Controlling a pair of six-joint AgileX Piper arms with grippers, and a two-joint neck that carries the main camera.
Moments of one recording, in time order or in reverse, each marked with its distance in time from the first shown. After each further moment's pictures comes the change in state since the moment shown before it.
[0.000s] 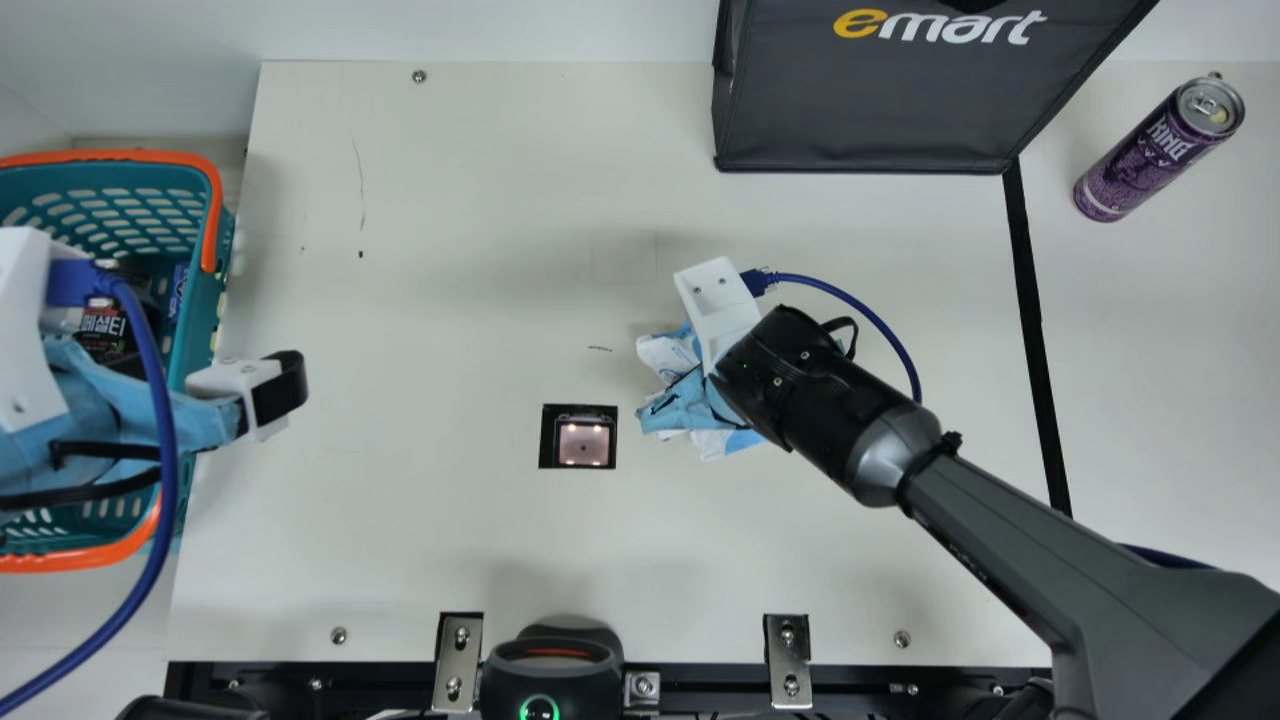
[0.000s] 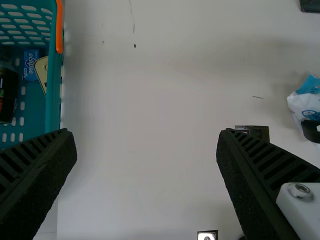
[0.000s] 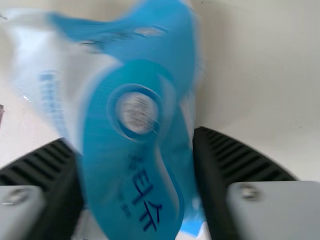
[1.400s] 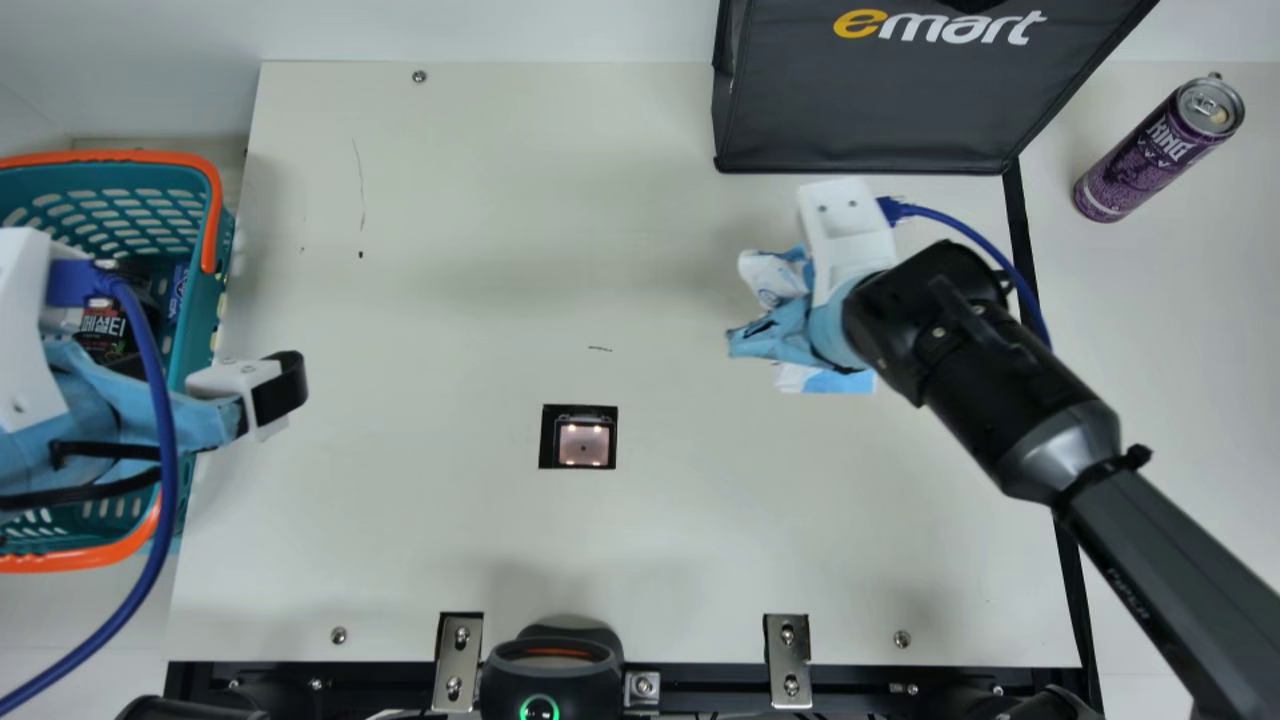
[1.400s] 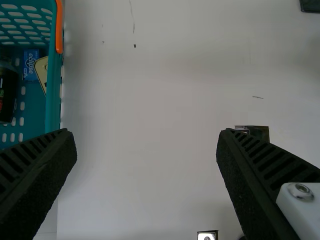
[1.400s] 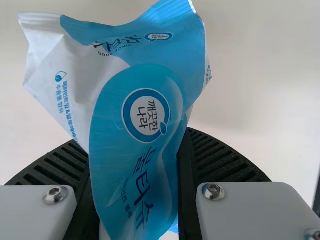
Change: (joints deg) left arm 0.0 0.0 0.0 0.0 0.0 0.0; right arm -15.7 -10.0 -3.1 0.2 7.1 -4.3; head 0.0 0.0
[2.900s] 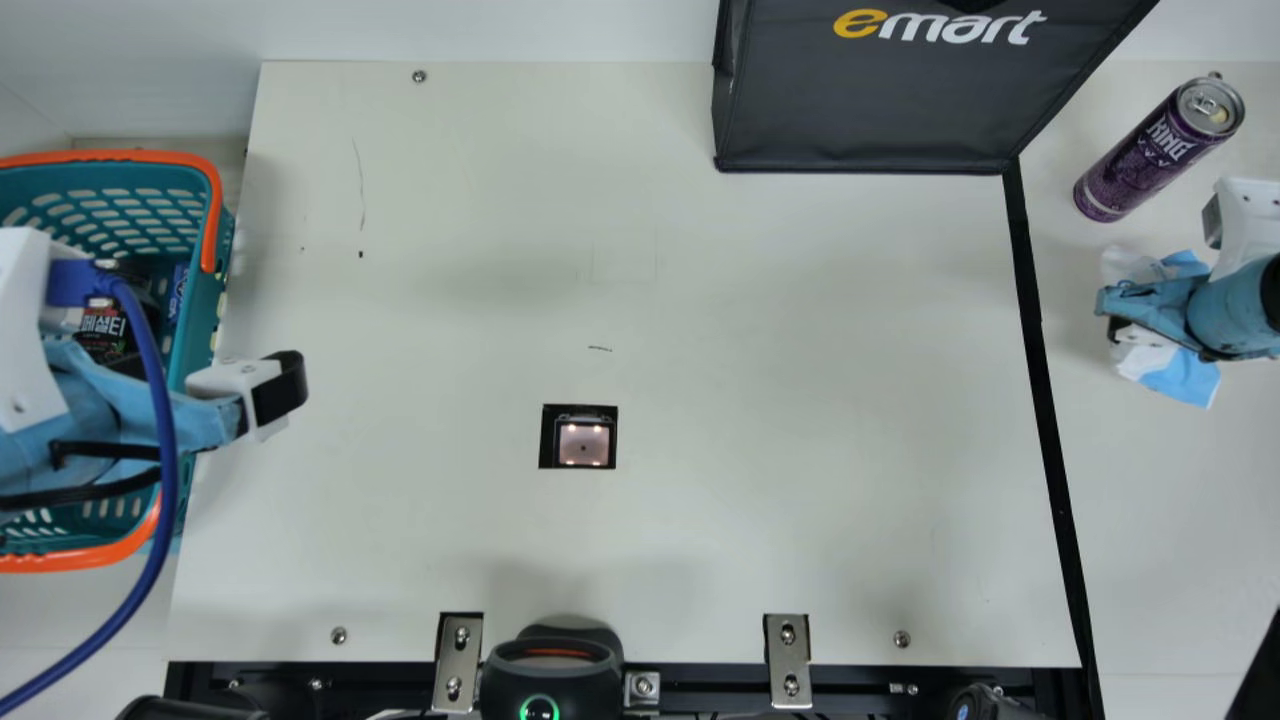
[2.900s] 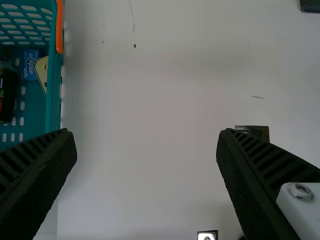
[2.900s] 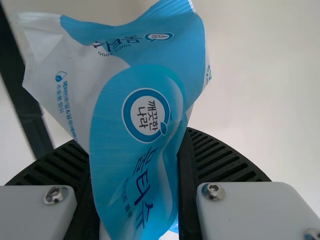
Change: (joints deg) left arm 0.0 0.0 0.0 0.0 0.0 0.0; right arm -51.2 12.9 -8.1 4.1 -2.7 -35.4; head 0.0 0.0
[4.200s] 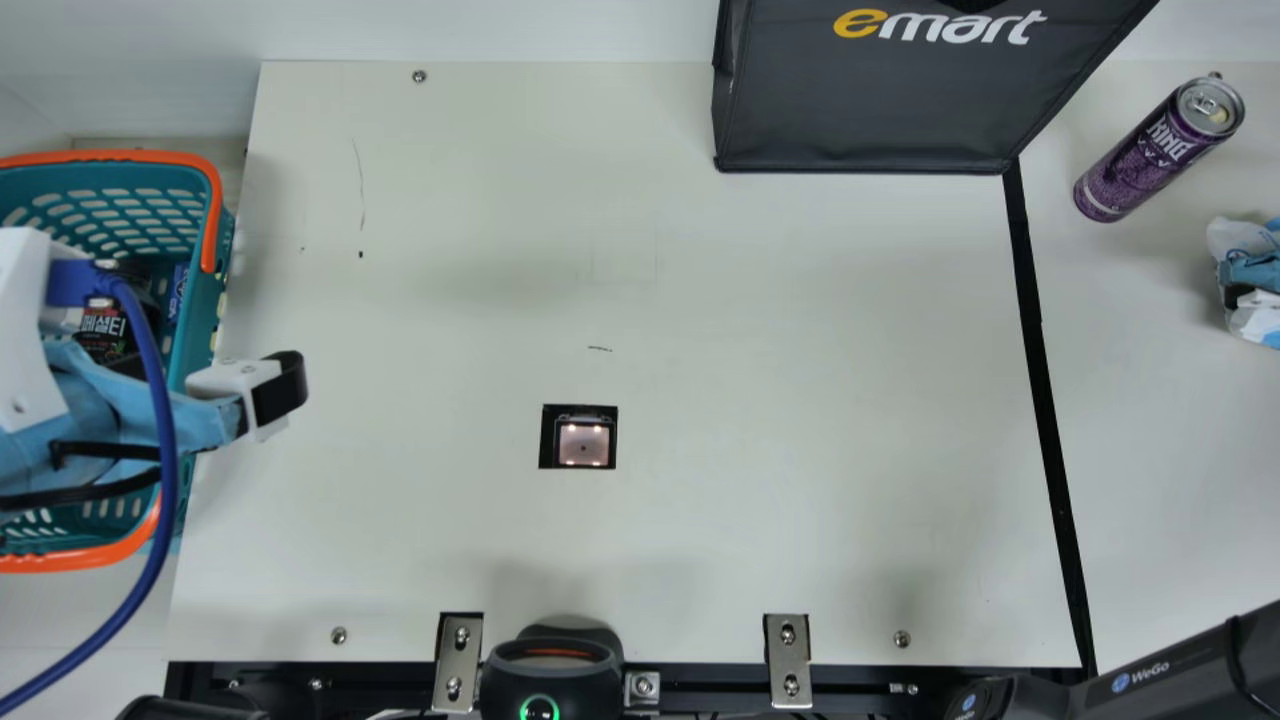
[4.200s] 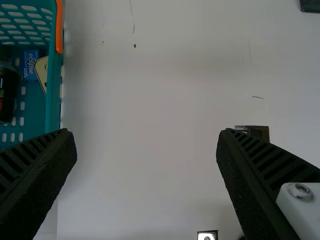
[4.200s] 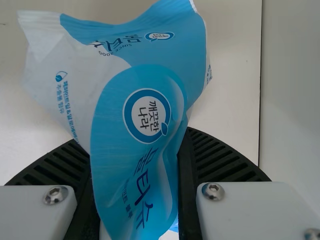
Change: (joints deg) left arm 0.0 0.0 0.0 0.0 0.0 0.0; right arm -11.0 22.1 -27.5 1.5 3.7 -17.9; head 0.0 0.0
